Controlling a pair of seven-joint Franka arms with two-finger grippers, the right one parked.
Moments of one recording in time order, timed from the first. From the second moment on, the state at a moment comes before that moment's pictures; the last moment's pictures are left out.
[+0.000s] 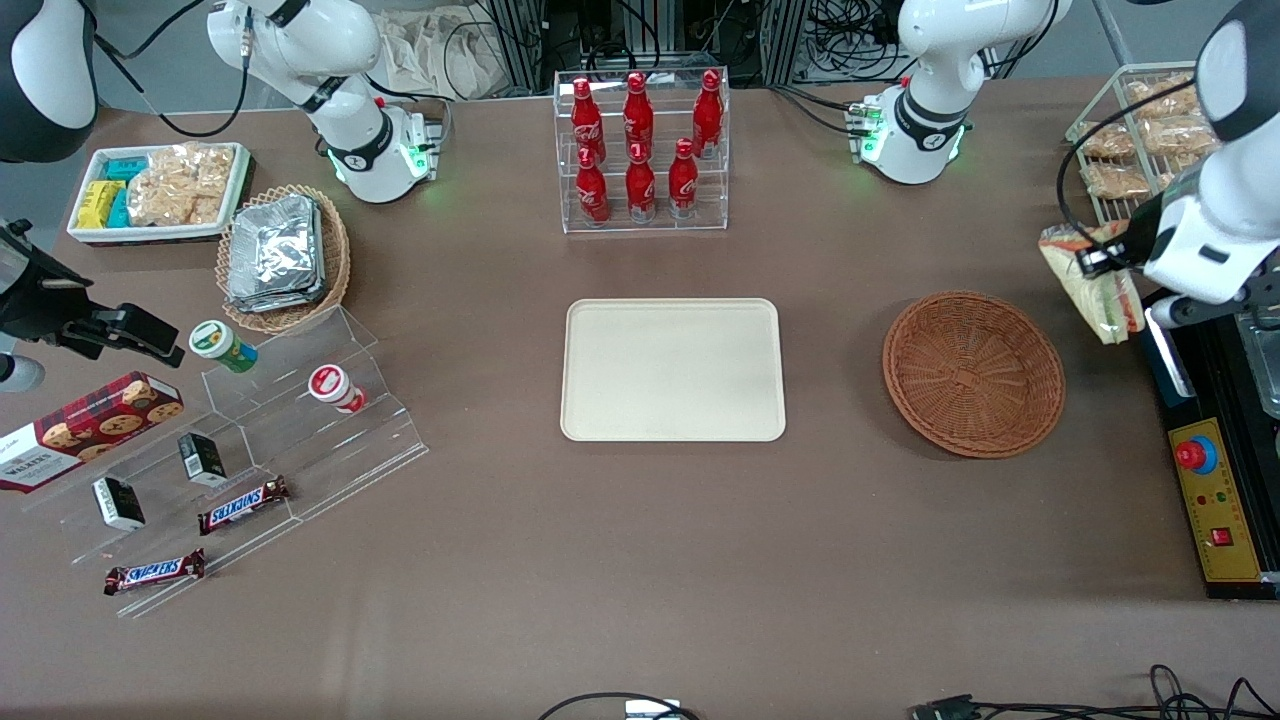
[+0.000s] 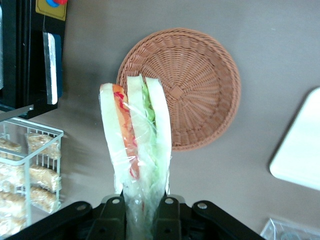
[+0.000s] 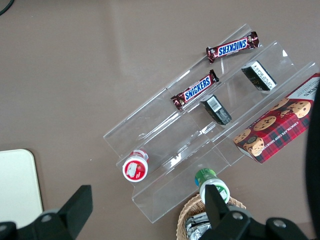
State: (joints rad) arm 0.23 -0.07 -0.26 -1.75 0.07 1.46 -0.25
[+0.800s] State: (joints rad) arm 0.18 0.24 -0.88 -1.48 0.05 1.49 -0.53
